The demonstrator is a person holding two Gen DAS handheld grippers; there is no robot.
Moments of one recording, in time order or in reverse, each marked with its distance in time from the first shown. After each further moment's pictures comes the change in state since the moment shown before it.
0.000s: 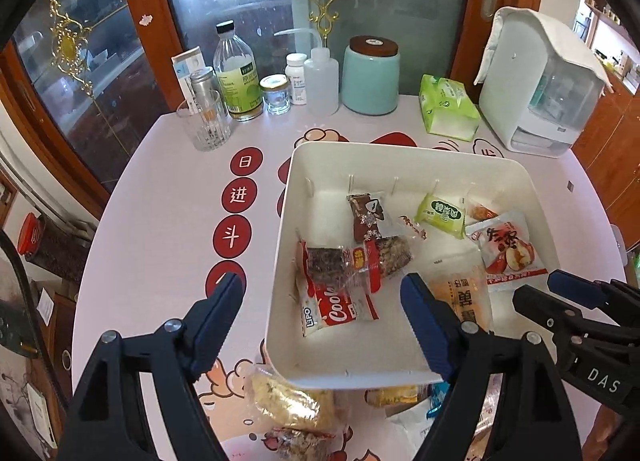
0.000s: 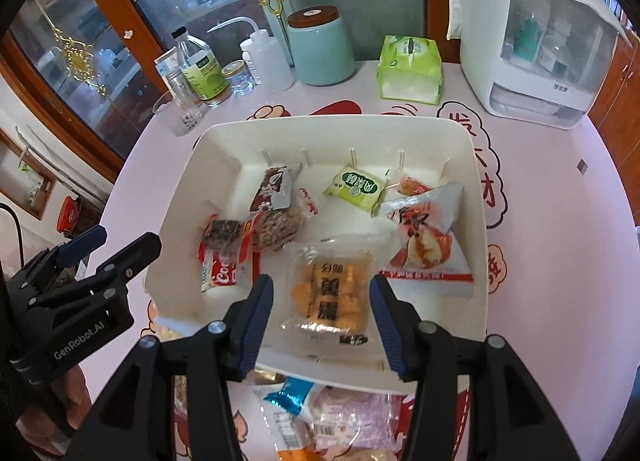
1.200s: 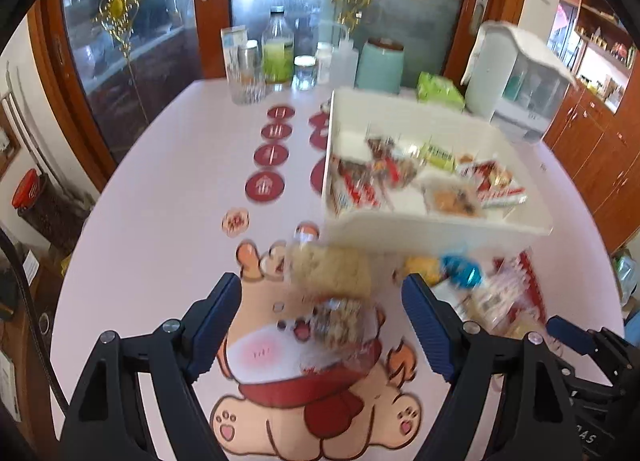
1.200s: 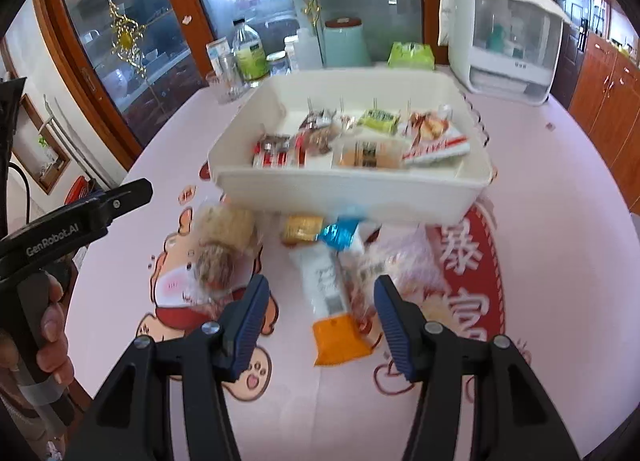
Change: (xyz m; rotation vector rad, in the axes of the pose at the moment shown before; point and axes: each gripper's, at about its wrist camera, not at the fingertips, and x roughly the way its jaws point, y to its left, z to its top) left arm -0.056 0.060 -0.158 -0.077 -0.071 -0.063; right arm -0.047 0.050 -0.189 -0.041 -0.123 -0.004
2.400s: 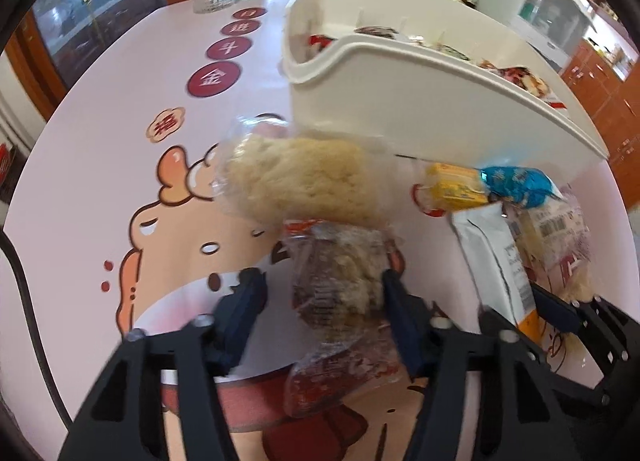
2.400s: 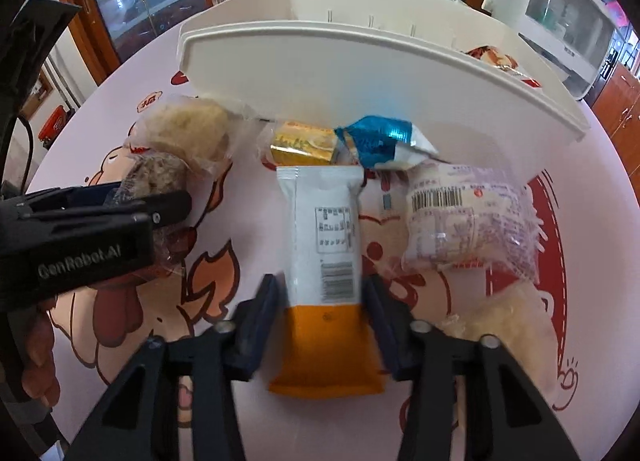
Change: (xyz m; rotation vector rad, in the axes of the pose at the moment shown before) left arm 0.120 -0.021 -0.046 0.029 0.191 -0.054; right arm 0.107 0.016 -0.028 -0.154 0.114 -0.092
